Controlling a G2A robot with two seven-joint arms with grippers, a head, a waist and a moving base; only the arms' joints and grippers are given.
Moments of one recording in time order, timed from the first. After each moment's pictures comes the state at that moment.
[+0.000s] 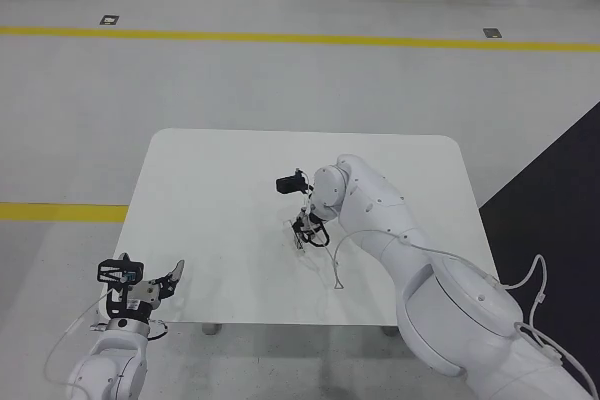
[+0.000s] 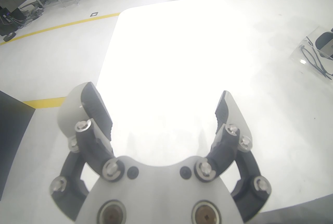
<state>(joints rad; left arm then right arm) 1.73 -1.15 -1.60 -1.80 1.33 0.00 0.00 -0.19 -1.77 0.54 -0.17 -0.40 -0.20 1.14</state>
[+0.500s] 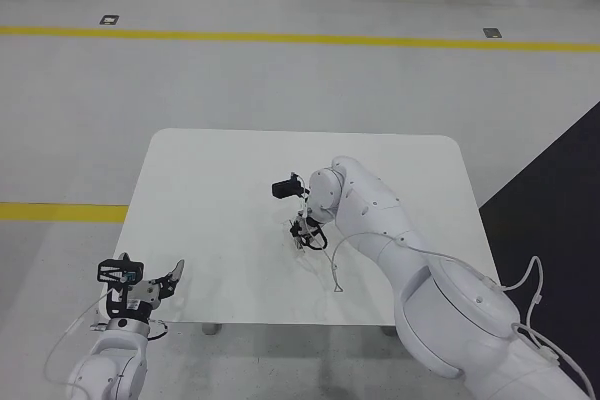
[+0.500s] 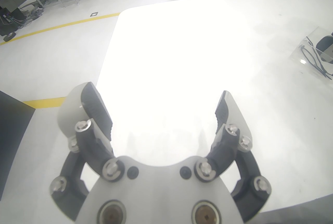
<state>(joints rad) 1.73 -1.15 -1.60 -1.80 1.33 0.00 0.00 -0.21 -1.78 0.55 -0.18 -0.42 -0.23 1.16</state>
